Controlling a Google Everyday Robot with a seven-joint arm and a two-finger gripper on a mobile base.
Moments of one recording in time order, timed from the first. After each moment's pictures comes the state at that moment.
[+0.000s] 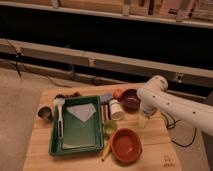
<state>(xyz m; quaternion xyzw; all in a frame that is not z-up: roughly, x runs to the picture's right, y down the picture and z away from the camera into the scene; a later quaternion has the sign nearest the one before) 0.247 0.160 0.796 -0.28 0.16 0.29 0.90</state>
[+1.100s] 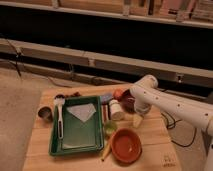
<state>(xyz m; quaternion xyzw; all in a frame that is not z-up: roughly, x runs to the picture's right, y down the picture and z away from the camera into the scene) 0.220 0.176 0.828 -0.32 0.19 0.28 0.89</state>
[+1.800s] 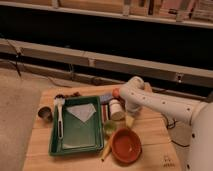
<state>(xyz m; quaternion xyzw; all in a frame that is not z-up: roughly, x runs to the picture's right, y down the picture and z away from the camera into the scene) 0.178 0.189 0.849 -0.32 0.20 0.25 0.89</state>
